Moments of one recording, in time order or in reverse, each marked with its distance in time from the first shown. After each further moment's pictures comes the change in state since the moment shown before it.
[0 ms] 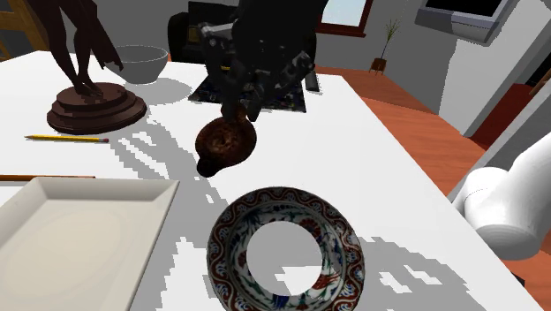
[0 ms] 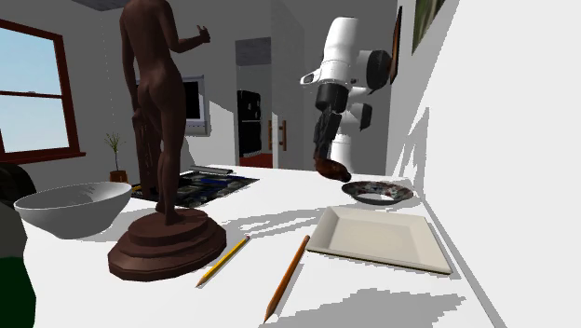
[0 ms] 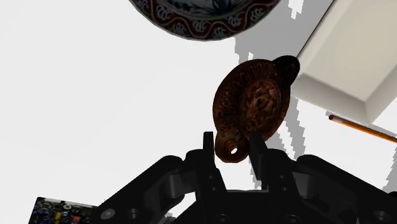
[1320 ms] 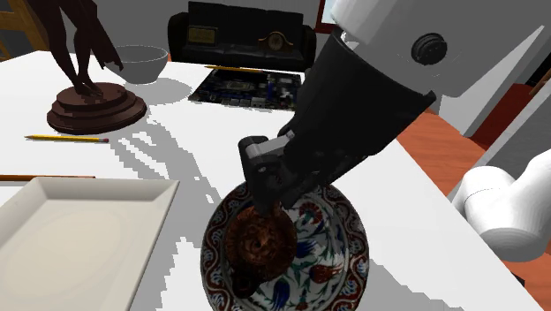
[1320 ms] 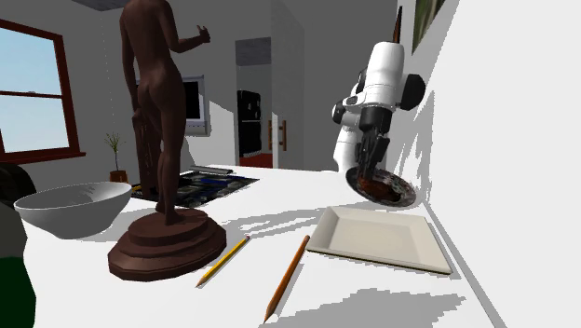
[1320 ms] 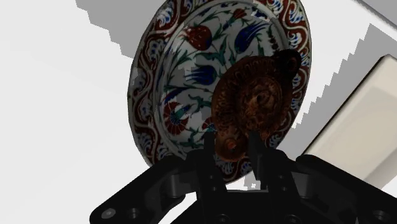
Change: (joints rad) arm 0.084 -0.174 0.064 -0.251 0.081 0.109 0.140
